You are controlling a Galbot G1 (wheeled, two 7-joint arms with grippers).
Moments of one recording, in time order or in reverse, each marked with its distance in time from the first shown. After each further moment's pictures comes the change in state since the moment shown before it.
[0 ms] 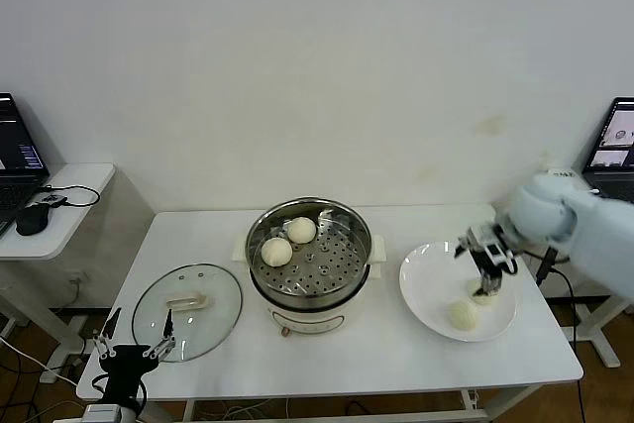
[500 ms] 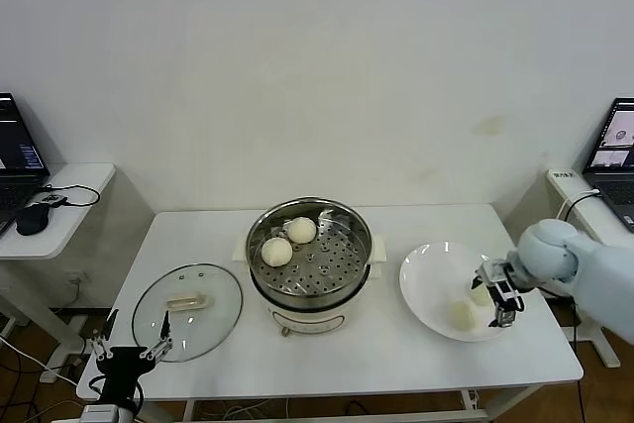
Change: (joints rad) left arm 0.001 0.003 -0.012 0.010 0.002 0.001 0.000; right arm -0.257 0.019 0.175 -0.089 -0.096 0.009 0.038
